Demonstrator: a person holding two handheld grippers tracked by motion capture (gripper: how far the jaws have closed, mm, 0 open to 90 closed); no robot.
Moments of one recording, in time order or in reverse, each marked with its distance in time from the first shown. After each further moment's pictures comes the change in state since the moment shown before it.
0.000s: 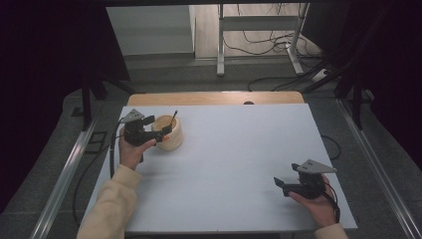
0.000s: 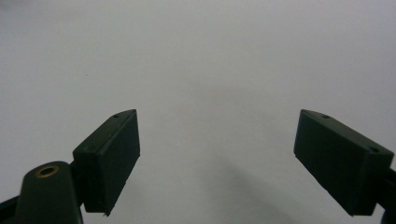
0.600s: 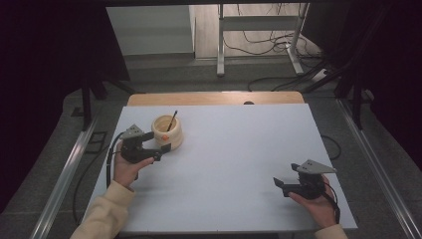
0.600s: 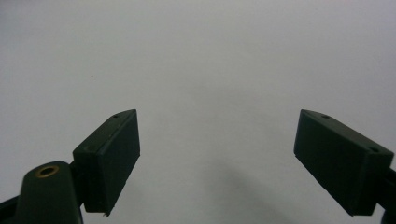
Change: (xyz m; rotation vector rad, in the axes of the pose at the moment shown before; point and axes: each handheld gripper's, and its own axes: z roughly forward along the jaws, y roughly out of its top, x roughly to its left) left arm -0.028 -0.031 -0.027 0.113 -0.027 0.025; right arm 0.002 0.001 -0.002 -0.002 0.009 -0.011
